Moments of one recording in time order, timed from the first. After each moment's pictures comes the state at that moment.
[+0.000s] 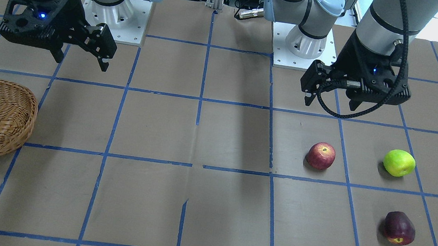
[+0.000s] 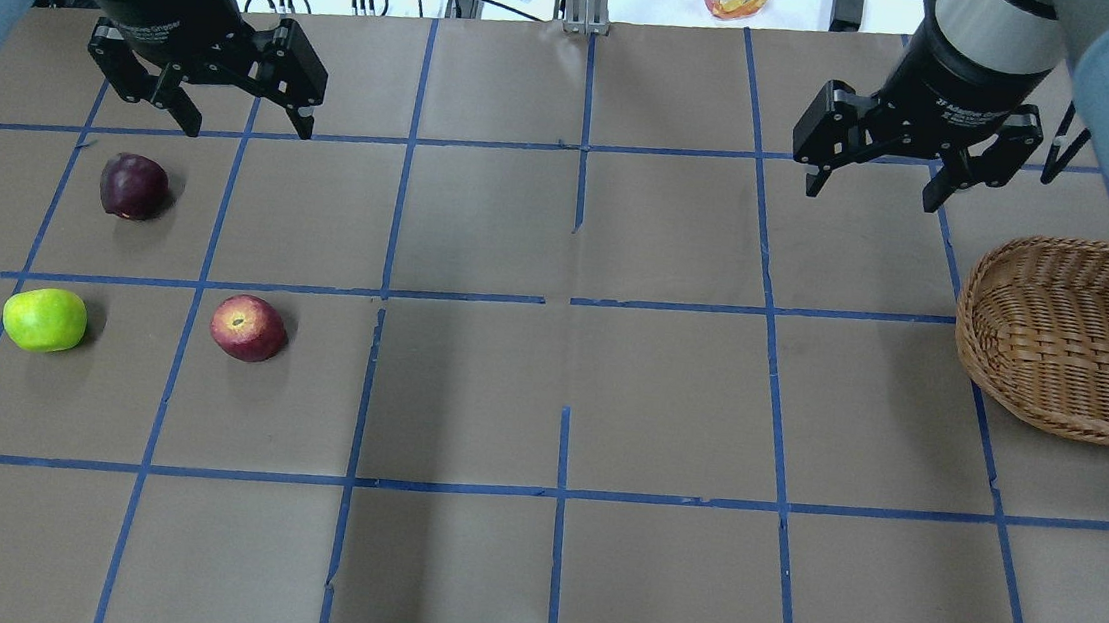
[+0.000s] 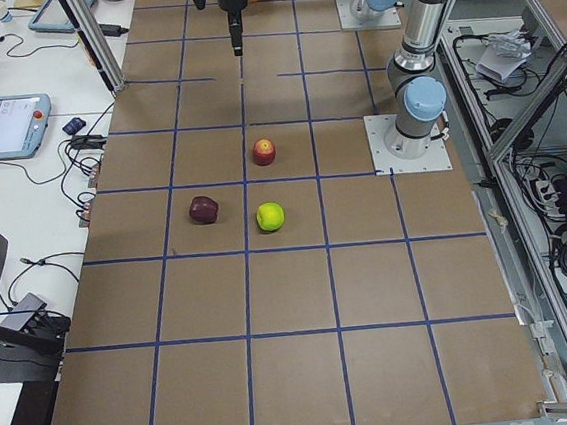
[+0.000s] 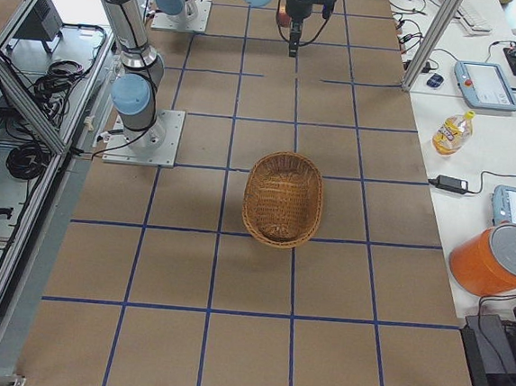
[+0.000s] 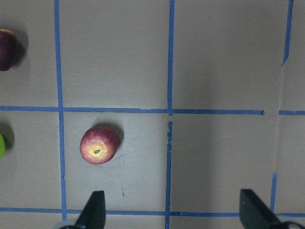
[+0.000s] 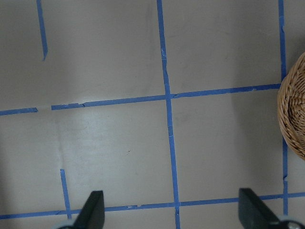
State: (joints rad) left arm -1.55 -1.62 -1.48 -1.58 1.58 0.00; right arm 1.56 -1.58 1.58 -1.60 -1.54 0.08
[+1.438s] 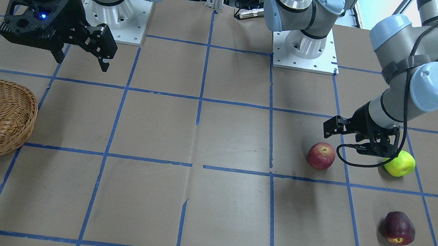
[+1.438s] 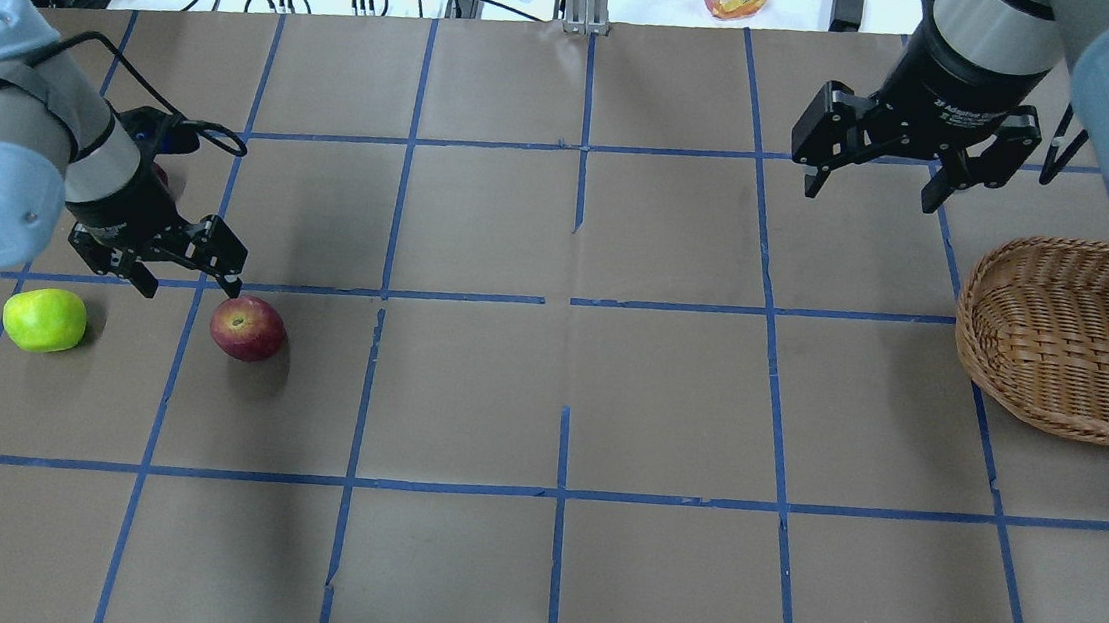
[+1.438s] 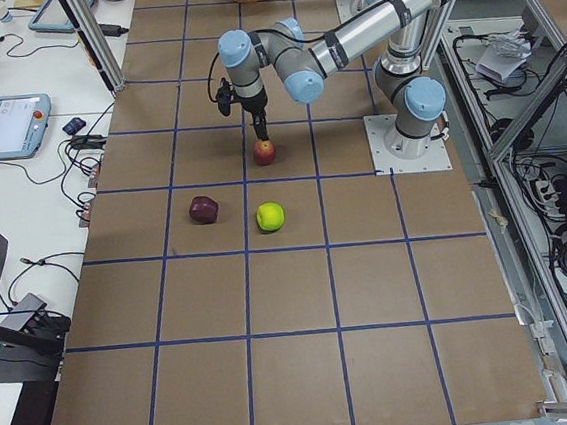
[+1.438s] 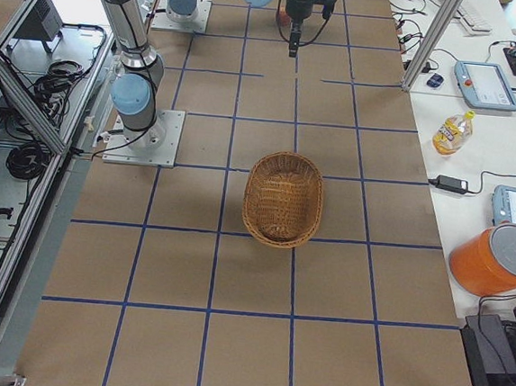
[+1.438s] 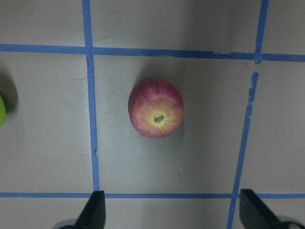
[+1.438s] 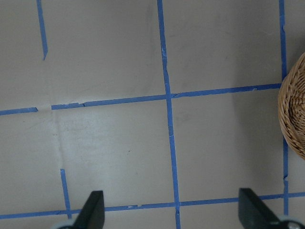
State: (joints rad) left arm -1.25 -1.70 -1.94 -1.23 1.58 0.29; right arm 1.56 -1.58 1.58 -1.60 -1.54 0.08
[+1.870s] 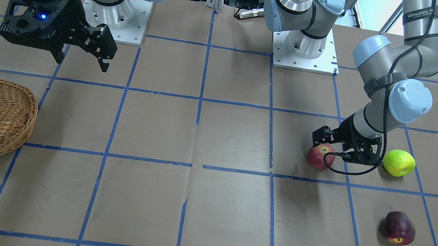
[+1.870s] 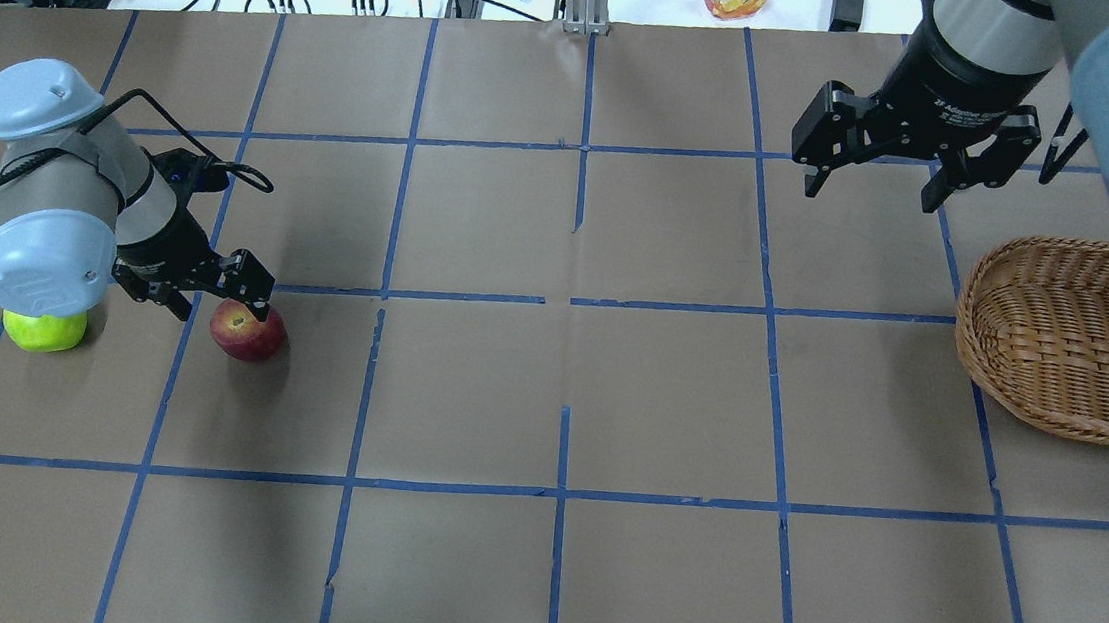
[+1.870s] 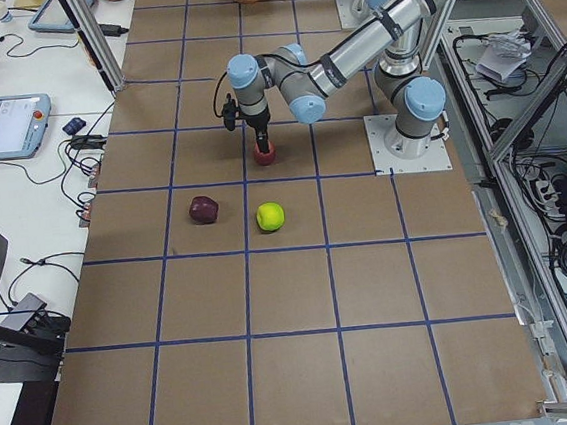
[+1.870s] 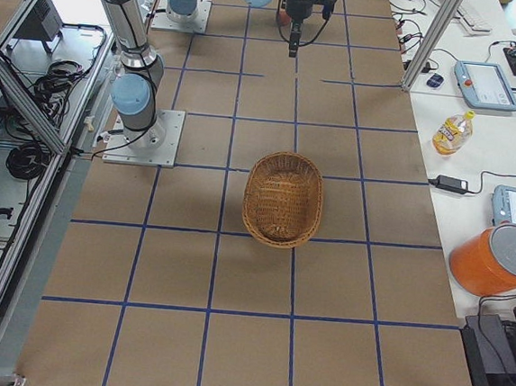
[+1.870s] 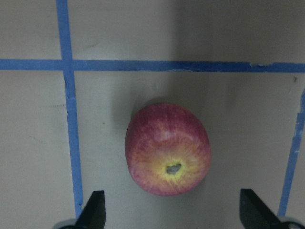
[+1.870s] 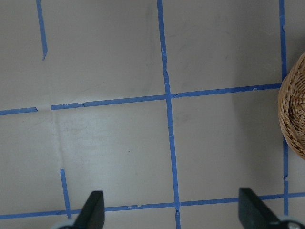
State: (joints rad) left arm -1.25 -1.75 -2.02 -1.08 1.55 0.31; right arm 1.56 -1.58 1.58 -1.60 -1.54 0.08
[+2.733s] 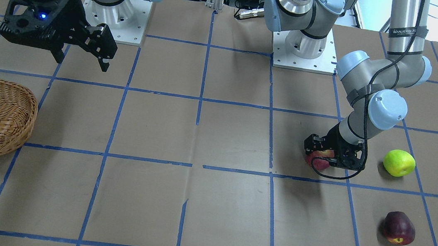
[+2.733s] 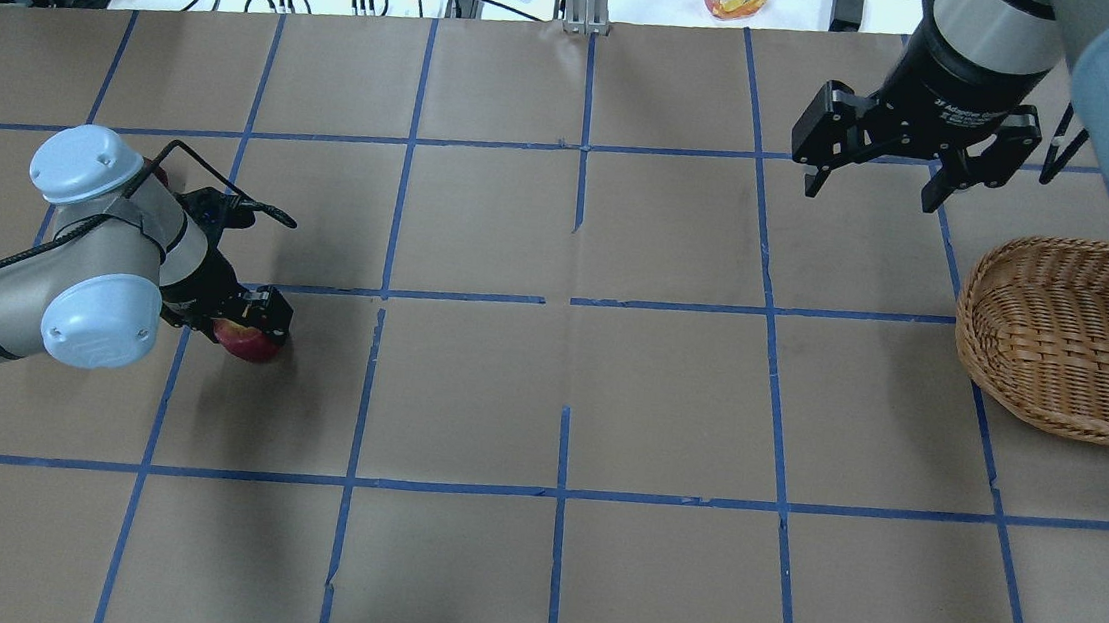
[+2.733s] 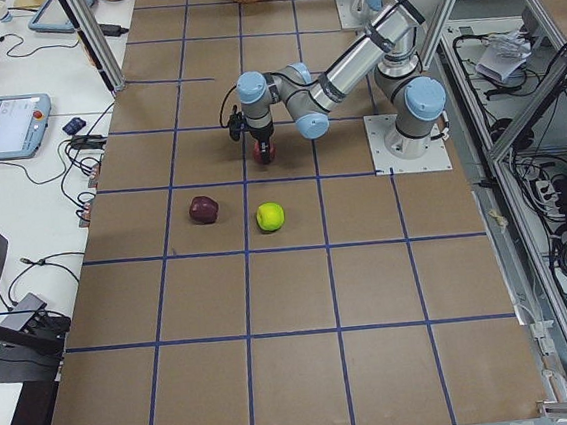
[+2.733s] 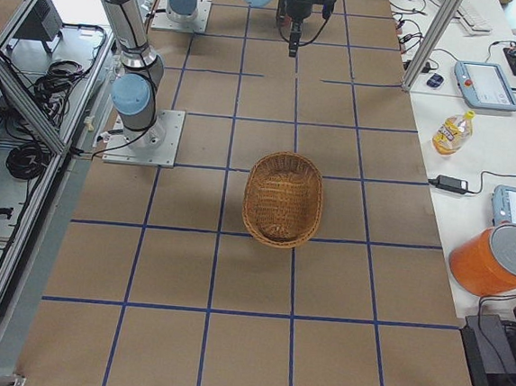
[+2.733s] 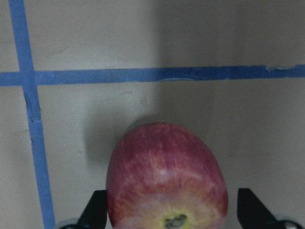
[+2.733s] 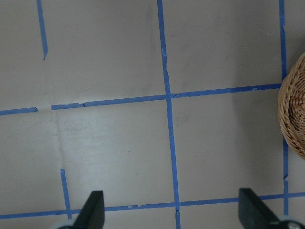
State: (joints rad) left arm -1.25 -1.82 -2.13 -0.84 1.54 0.34; right arm 1.56 -1.58 1.58 -1.60 -1.54 0.08
